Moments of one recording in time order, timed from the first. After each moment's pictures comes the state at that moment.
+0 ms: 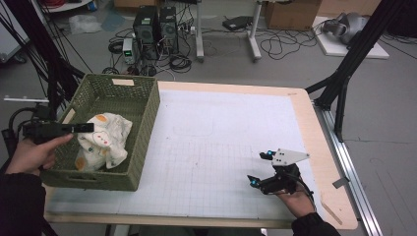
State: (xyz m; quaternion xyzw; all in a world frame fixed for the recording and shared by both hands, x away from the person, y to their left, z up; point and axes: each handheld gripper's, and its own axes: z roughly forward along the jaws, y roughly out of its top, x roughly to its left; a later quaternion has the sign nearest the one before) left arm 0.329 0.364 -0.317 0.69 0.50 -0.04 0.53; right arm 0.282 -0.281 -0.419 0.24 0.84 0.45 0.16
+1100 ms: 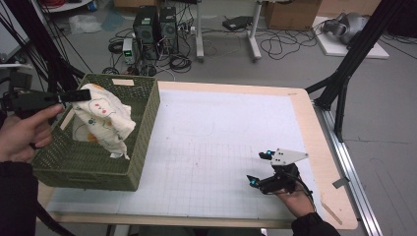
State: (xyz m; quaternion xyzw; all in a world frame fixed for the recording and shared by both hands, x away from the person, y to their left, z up) left arm 0.325 0.329 -0.223 0.64 0.40 -0.07 0.65; right arm 0.284 -0.279 -0.420 0.24 0.84 0.45 0.15
